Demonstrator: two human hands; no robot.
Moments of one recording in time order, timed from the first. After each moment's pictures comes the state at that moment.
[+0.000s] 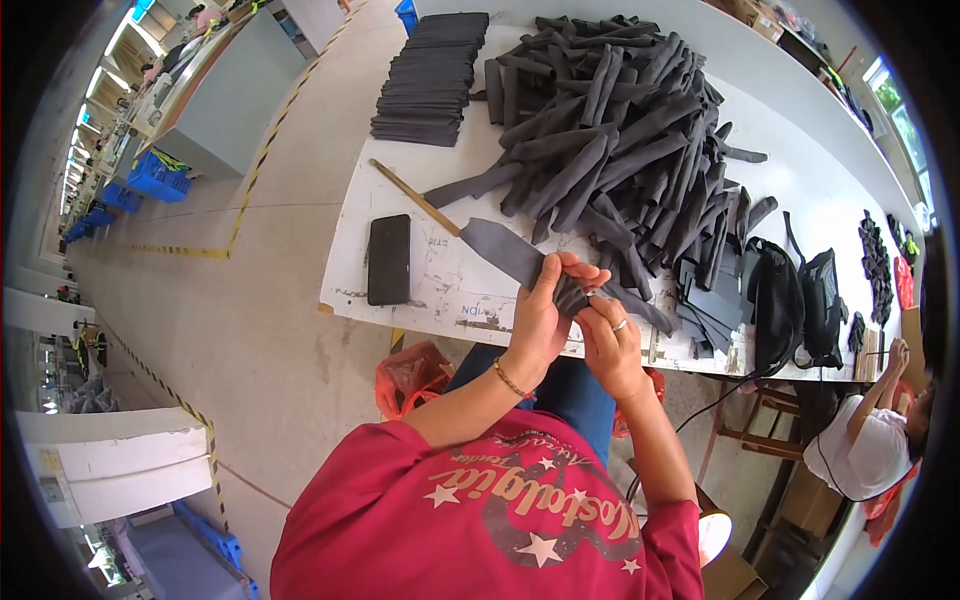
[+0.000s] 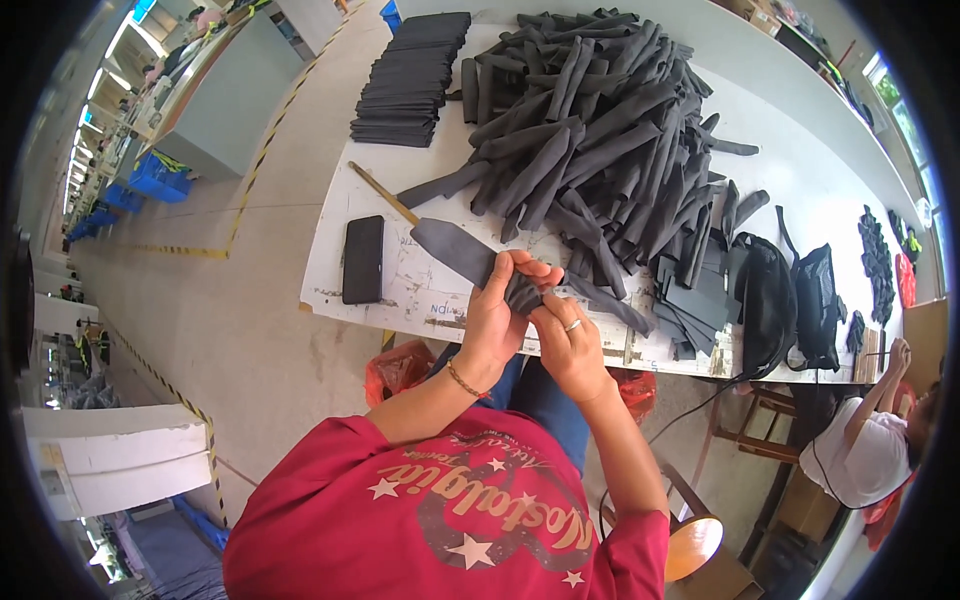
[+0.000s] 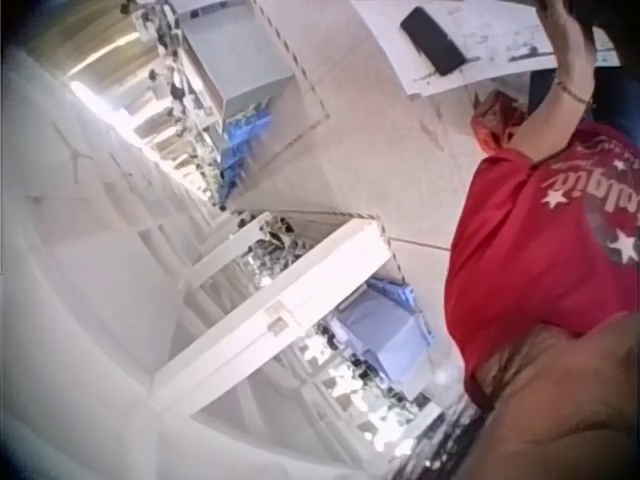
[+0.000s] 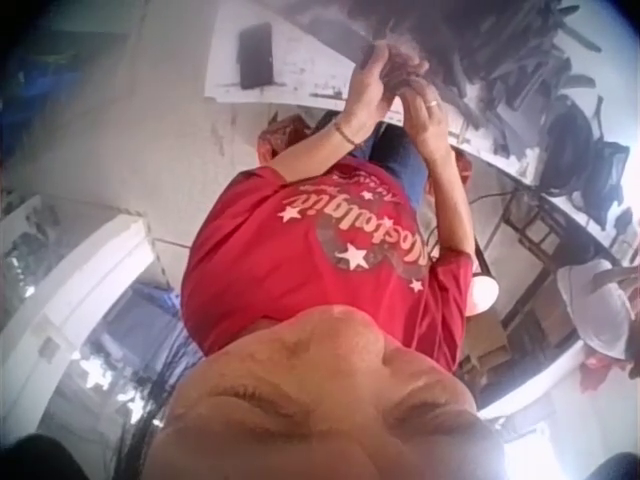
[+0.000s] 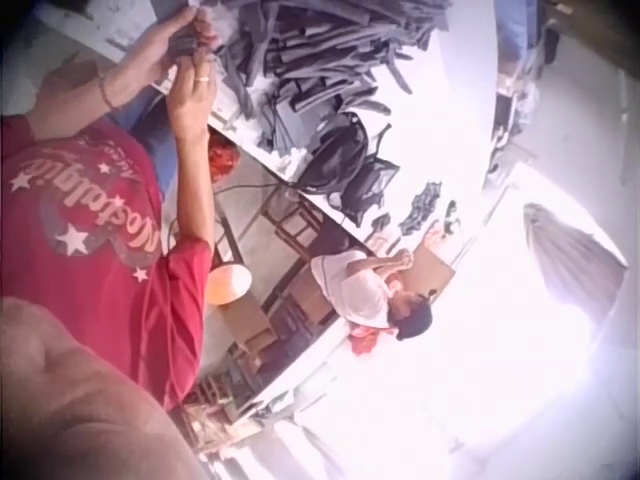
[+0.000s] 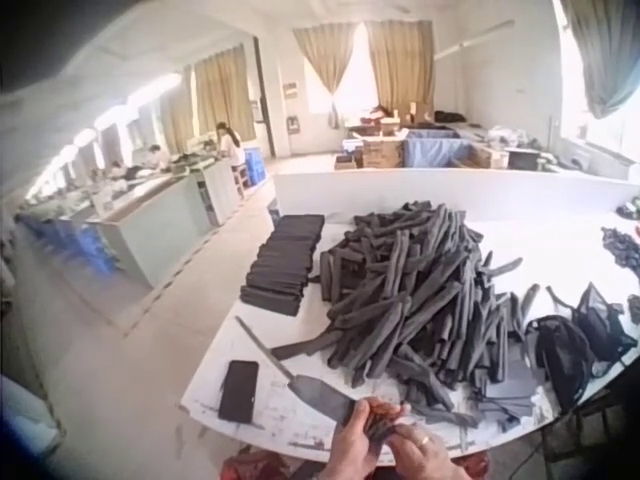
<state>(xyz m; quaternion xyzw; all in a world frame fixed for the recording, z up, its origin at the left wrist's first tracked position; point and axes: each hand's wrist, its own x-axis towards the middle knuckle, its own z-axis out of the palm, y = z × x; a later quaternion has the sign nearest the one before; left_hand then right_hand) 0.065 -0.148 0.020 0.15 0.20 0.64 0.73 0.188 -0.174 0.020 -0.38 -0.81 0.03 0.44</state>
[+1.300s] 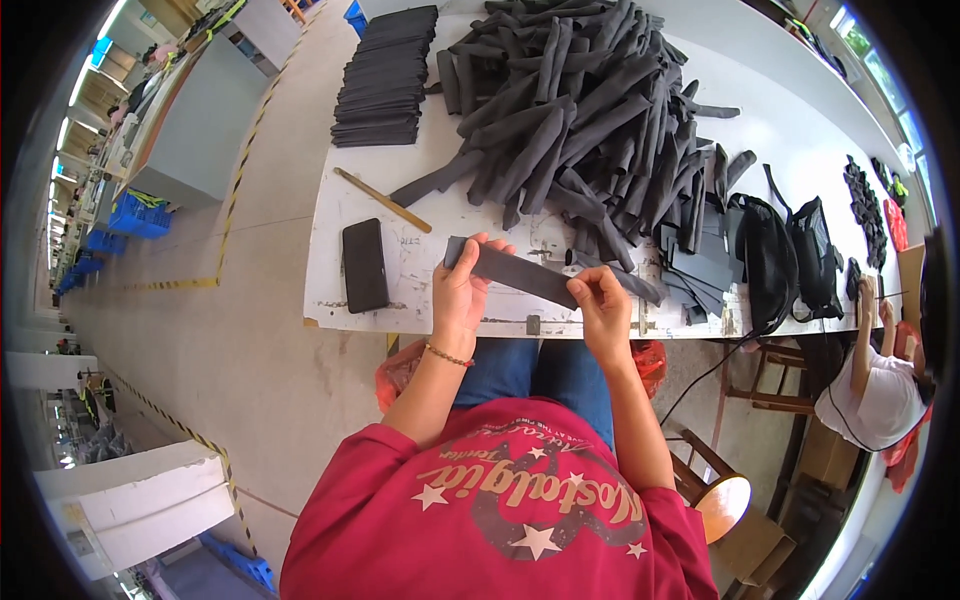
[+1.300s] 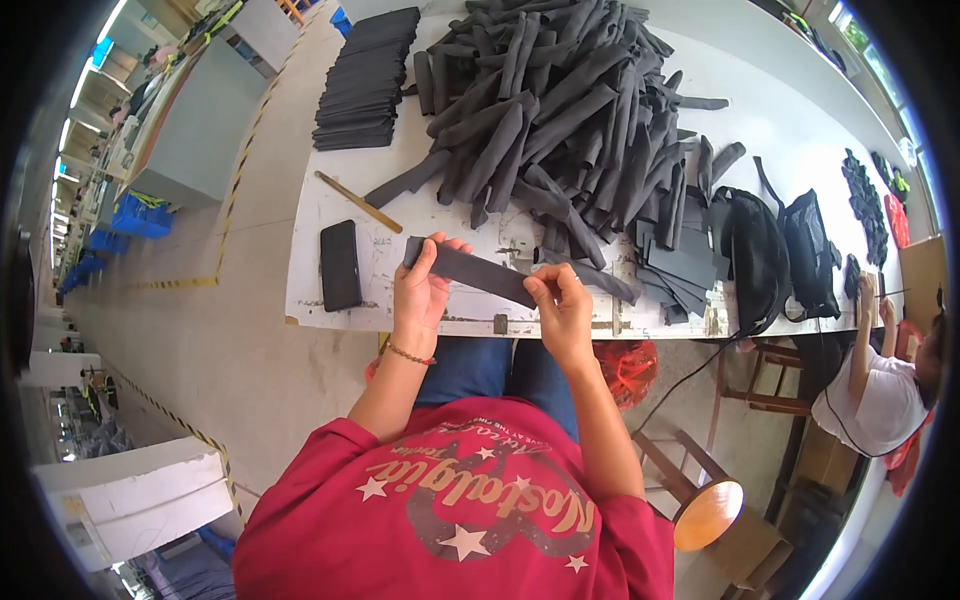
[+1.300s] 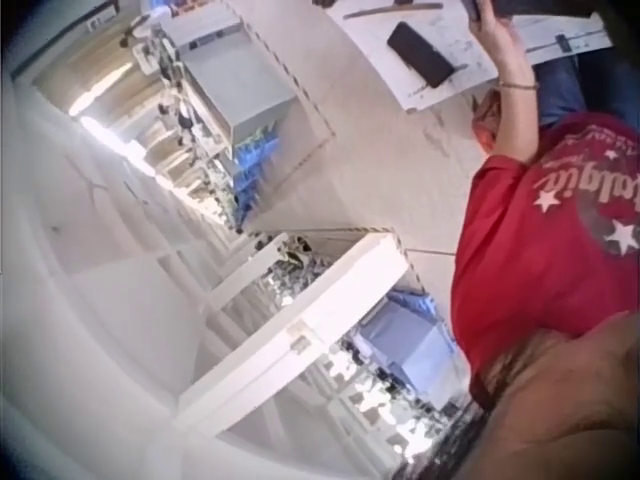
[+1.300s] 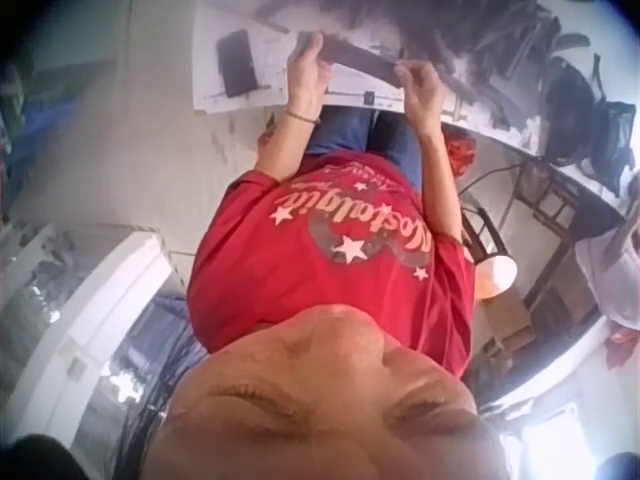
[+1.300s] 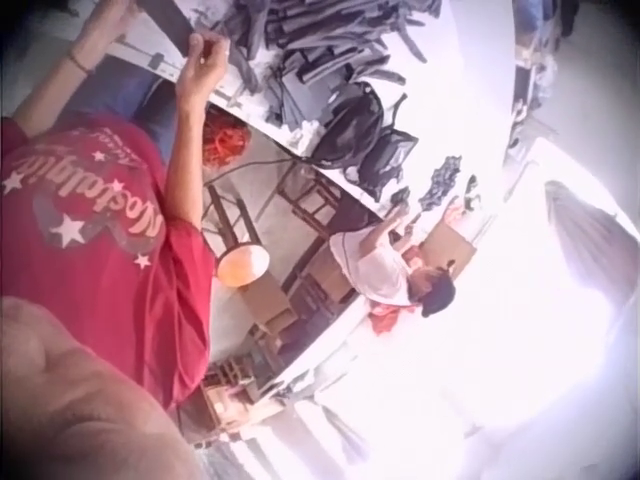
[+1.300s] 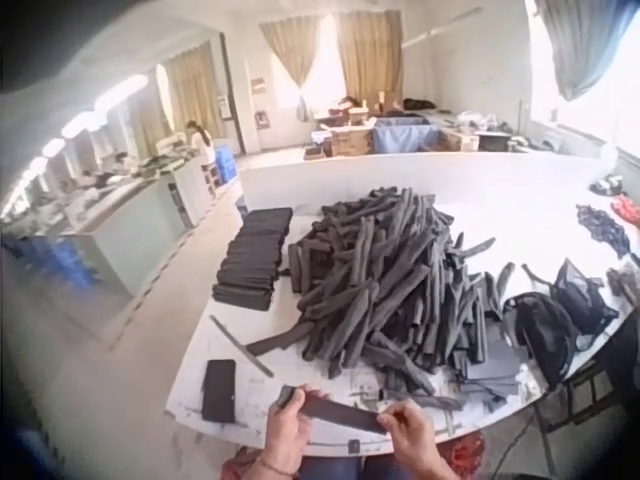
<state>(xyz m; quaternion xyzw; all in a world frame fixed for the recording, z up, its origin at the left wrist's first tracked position) 0.000 -0.126 -0.024 0.19 0.34 0.64 0.67 0.194 -0.177 -0.016 -0.56 -0.52 0.37 0.53</state>
